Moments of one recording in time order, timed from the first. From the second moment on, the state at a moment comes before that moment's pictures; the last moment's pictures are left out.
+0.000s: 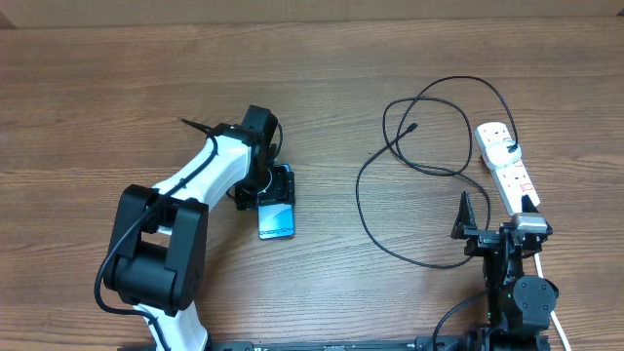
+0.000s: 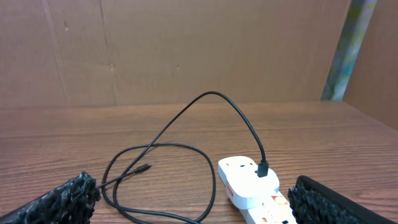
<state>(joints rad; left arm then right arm) -0.31 1.93 1.22 -0.87 0.26 -0.37 -0.10 0.01 0.02 -0.03 -0.02 -0.01</state>
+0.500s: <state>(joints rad) -0.27 1.97 1.23 -0.91 0.76 -0.33 -0.10 0.01 0.02 -0.03 -0.02 -0.01</state>
